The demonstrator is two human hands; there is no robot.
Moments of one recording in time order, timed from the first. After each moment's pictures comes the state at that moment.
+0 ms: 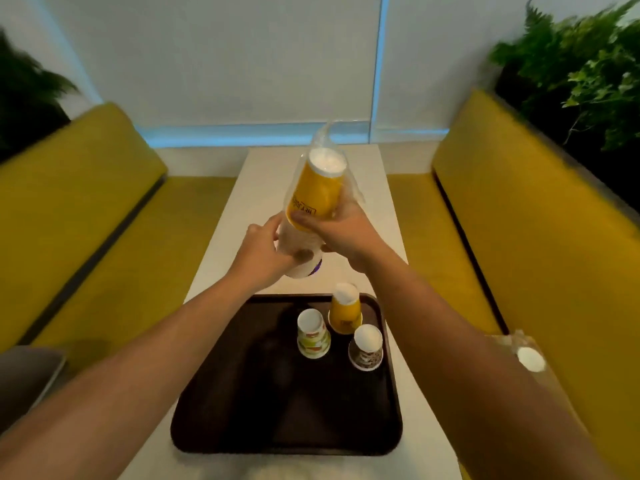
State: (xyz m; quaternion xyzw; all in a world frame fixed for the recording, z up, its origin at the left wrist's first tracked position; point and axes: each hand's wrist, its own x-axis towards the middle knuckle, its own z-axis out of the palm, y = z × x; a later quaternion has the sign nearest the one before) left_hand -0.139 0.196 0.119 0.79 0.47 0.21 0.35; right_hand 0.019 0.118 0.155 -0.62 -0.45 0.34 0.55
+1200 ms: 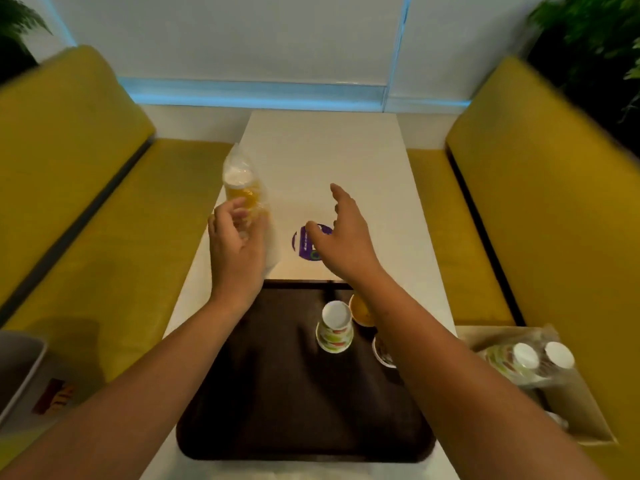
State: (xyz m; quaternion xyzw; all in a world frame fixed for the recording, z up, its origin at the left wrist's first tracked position) left_hand -0.198 0.223 0.072 0.62 0.51 0.48 0.36; right_hand -0.037 0.179 0.075 -0.72 -0.48 0.24 0.44
